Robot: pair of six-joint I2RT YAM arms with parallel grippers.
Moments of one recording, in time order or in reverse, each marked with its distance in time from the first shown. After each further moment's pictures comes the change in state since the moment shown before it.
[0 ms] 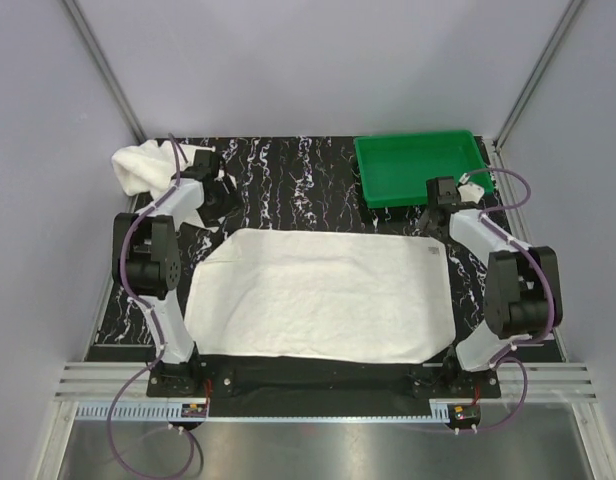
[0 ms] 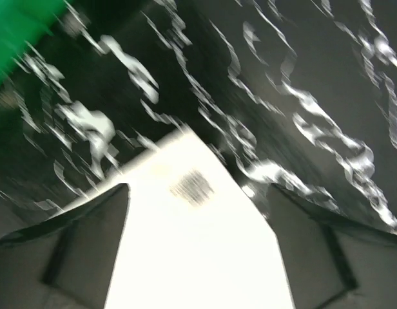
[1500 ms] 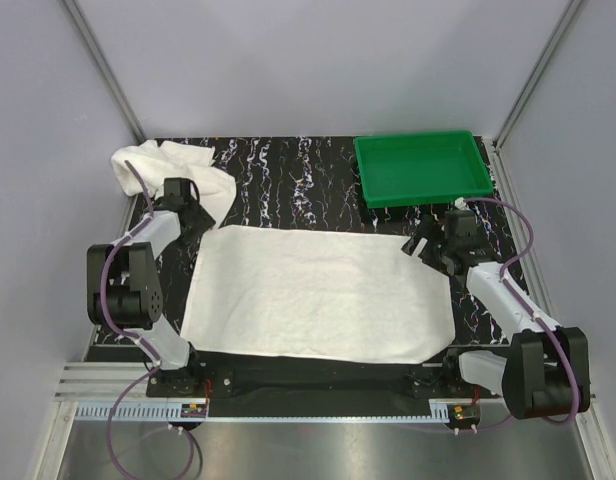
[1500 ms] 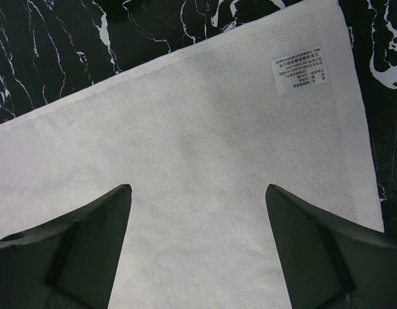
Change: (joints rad) left arm 0.102 -0.219 -0.352 0.231 -0.130 -0.101; right arm -0.026 -0.410 -0.336 0.170 -0.547 -0.087
